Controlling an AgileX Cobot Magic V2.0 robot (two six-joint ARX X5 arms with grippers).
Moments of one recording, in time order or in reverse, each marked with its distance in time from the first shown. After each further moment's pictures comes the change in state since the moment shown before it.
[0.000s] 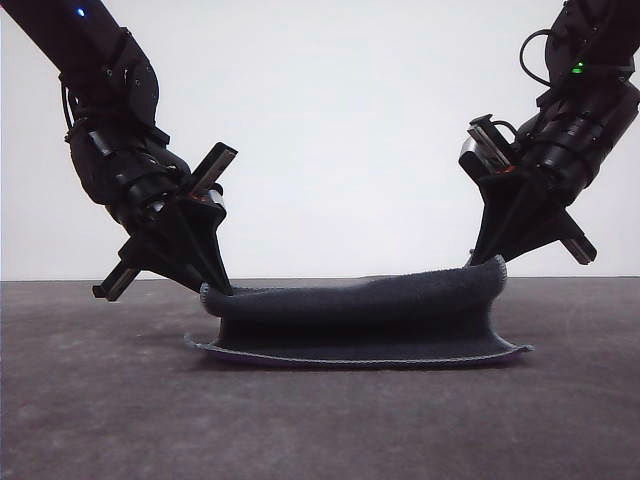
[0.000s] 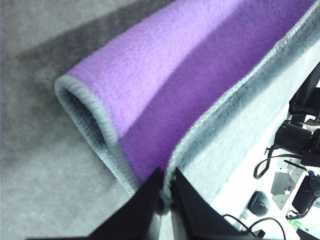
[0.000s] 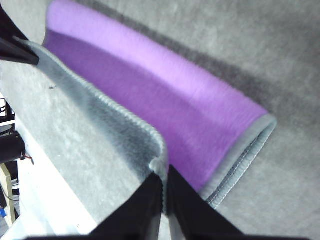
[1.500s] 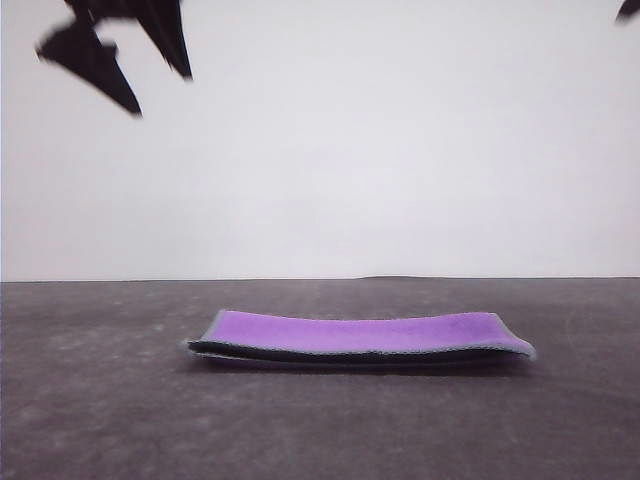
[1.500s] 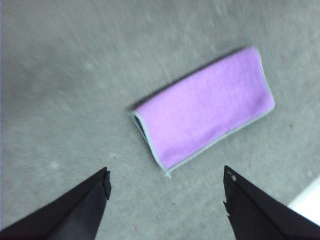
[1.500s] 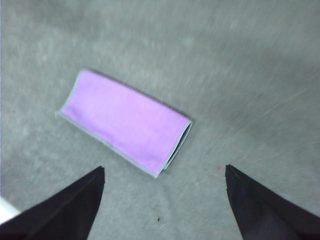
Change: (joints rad) left_arx 0.017 -0.480 0.198 -0.078 -0.403 -0.038; right_arx -0.070 -0.772 0.043 -0.083 0.328 0.037
